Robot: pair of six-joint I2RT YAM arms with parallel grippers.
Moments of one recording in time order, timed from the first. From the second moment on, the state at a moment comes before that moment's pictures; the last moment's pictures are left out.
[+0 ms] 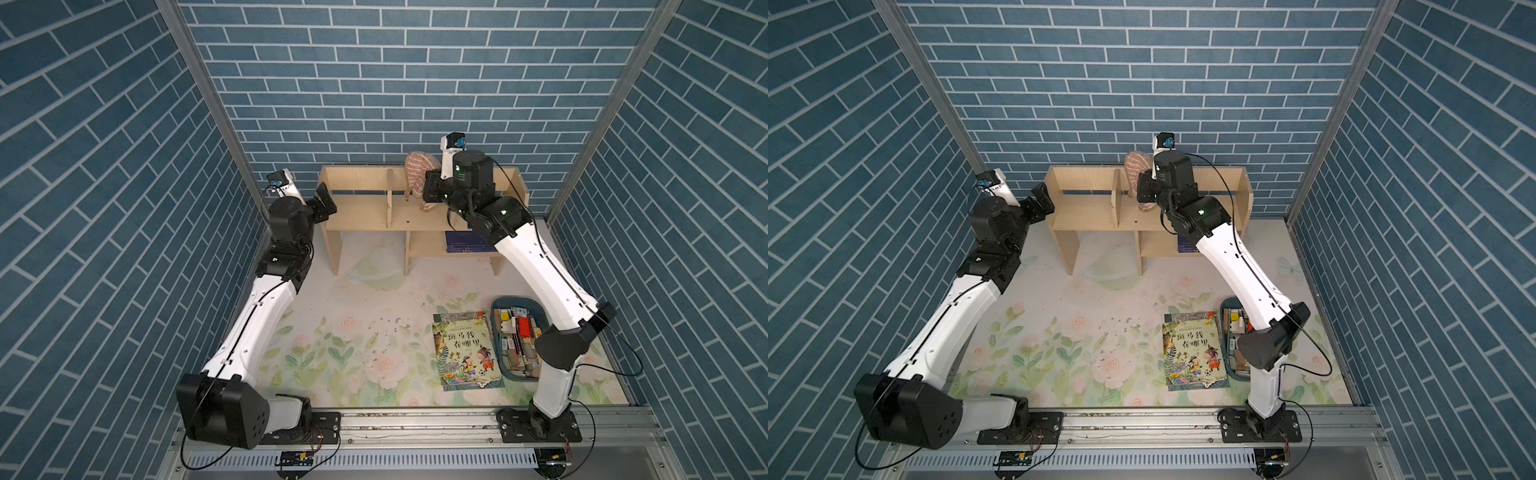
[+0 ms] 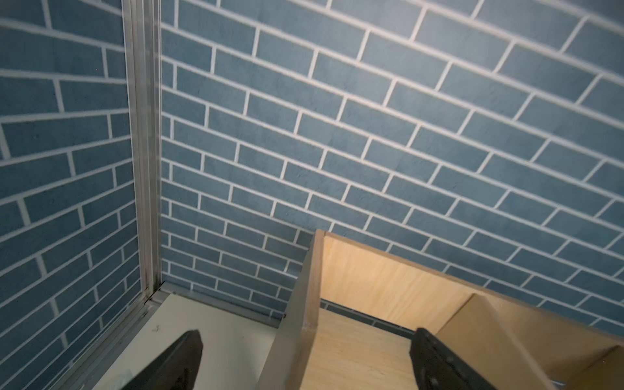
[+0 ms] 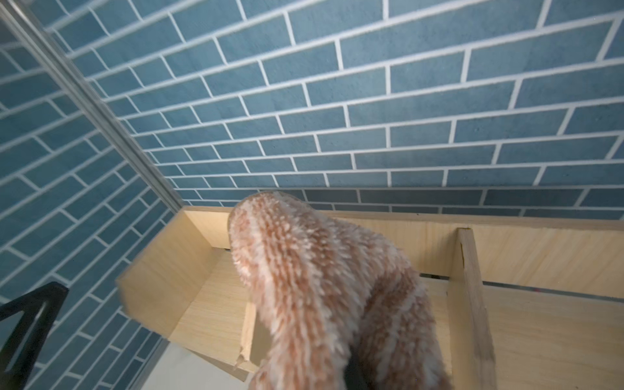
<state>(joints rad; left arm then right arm) -0.15 1.36 1.29 0.01 -0.24 -0.33 0.72 1.94 2.34 -0.67 0.28 0.32</state>
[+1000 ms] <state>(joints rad) -0.13 1.49 1.20 0.13 -0.12 -0.27 0.70 2.16 2.31 -0.75 0.23 0.37</state>
